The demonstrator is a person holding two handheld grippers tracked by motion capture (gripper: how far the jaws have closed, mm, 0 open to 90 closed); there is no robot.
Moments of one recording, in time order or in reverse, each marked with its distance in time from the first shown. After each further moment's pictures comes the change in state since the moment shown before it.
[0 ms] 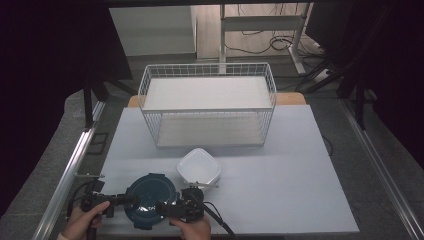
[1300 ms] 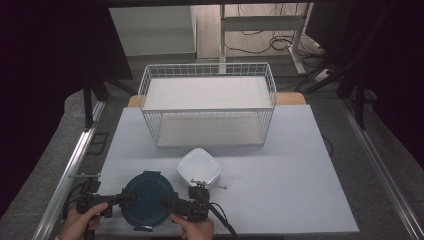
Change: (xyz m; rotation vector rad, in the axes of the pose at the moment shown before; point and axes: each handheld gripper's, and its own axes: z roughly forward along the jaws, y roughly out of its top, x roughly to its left) left arm -0.026 0.000 -0.013 -0.053 0.041 -0.033; right arm 0.010 0.005 -0.025 -0.058 0.028 0.133
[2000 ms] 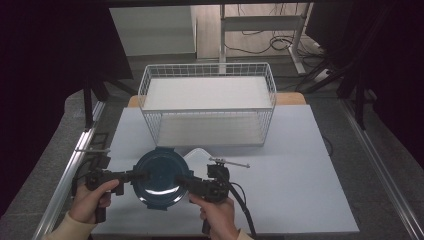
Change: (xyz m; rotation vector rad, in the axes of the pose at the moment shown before) left arm -0.074 0.058 0.009 -0.038 -0.023 0.098; right arm 0.018 0.058 -0.065 -0.074 0.020 -0.100
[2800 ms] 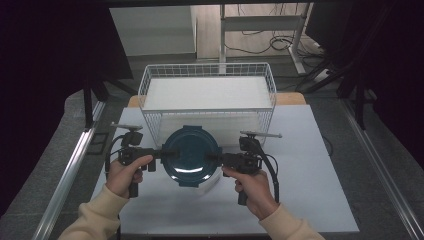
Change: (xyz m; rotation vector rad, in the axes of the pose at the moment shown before) left arm -0.045 0.053 0.057 0.006 -0.013 0.025; right arm -0.035 0.075 -0.051 0.032 -0.005 -0.052
